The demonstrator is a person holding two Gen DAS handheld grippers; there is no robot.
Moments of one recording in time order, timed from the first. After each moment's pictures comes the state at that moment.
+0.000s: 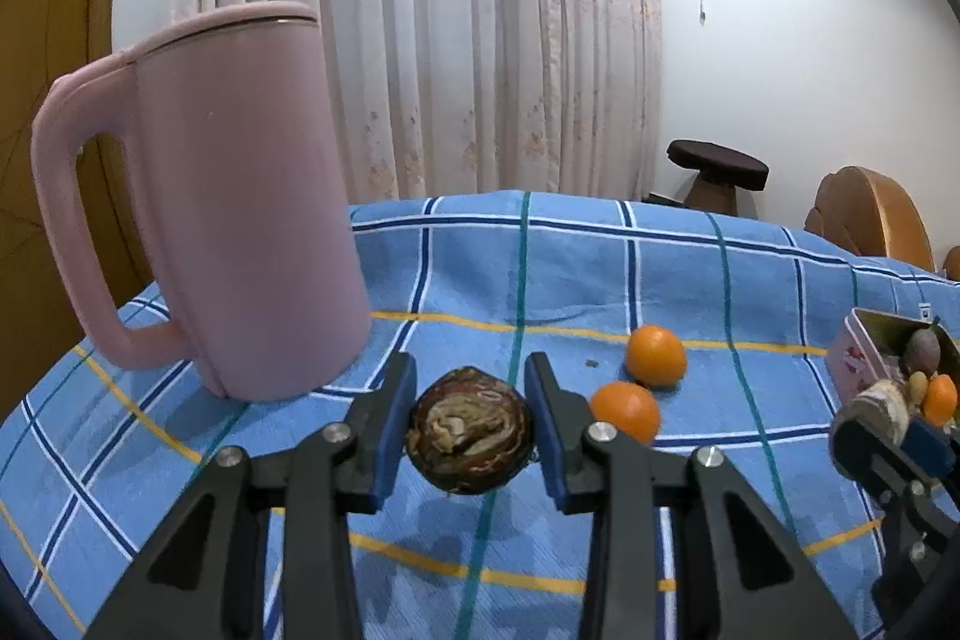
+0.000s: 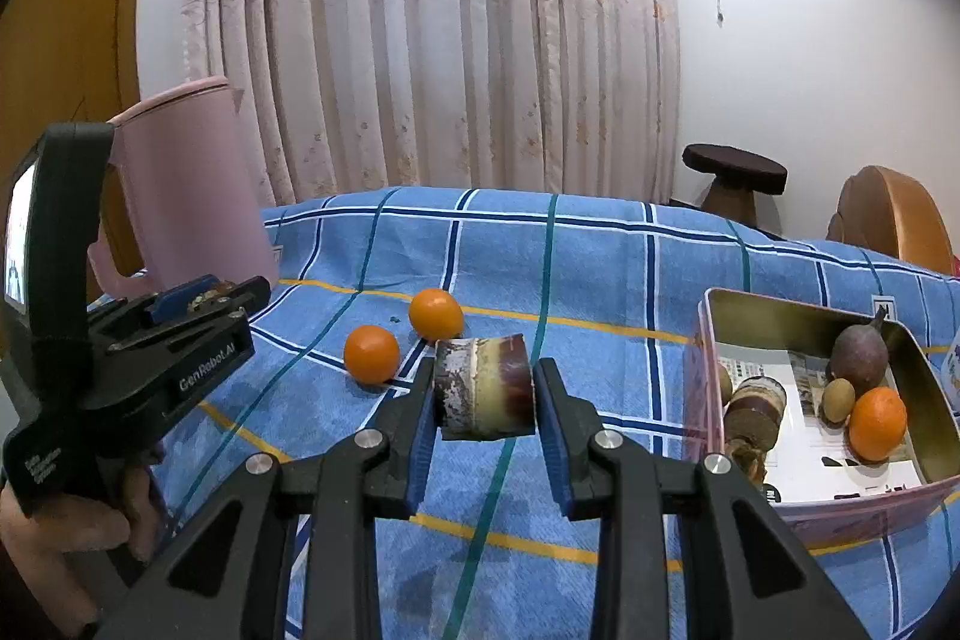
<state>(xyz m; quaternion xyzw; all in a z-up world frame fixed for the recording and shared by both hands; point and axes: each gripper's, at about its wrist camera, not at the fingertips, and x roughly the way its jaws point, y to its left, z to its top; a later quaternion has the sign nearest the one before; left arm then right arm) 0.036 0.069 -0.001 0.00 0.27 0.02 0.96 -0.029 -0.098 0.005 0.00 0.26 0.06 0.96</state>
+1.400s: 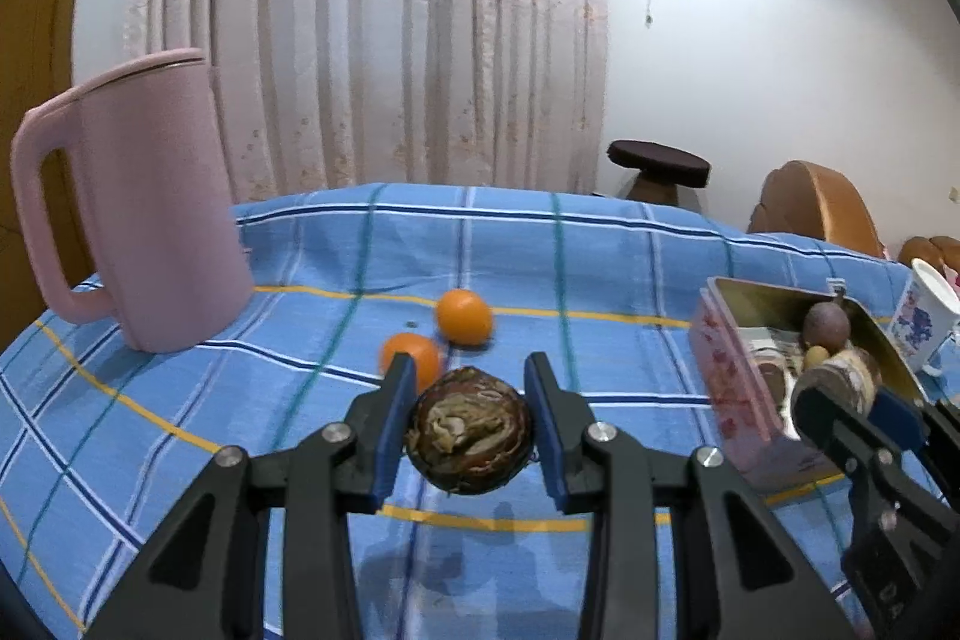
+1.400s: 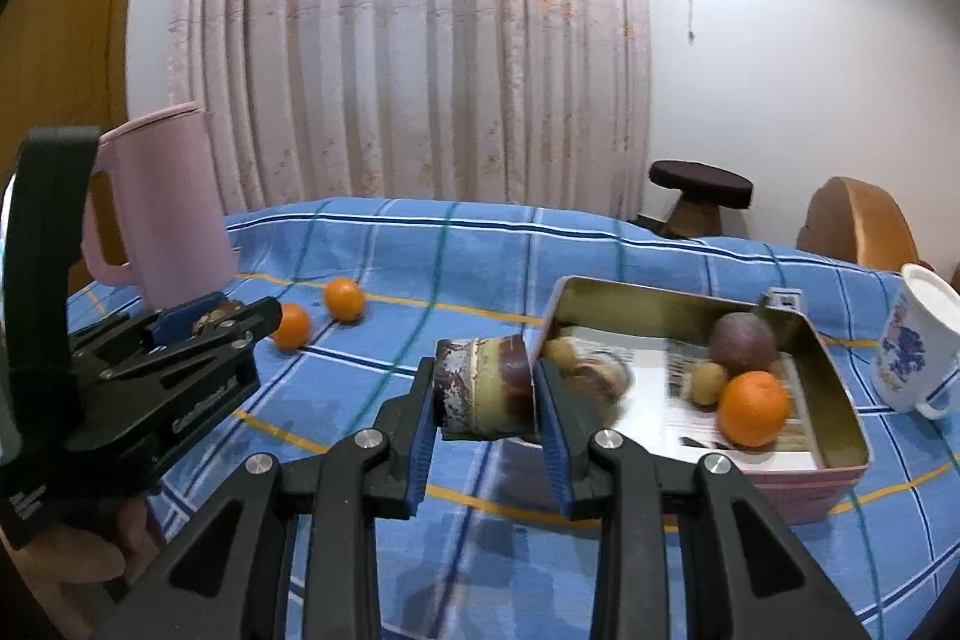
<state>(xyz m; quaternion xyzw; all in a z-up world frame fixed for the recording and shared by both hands) -0.011 -0.019 0.000 -0.01 0.27 -0.04 0.96 -0.068 -0.174 0.012 -0.01 0.24 0.03 0.97</state>
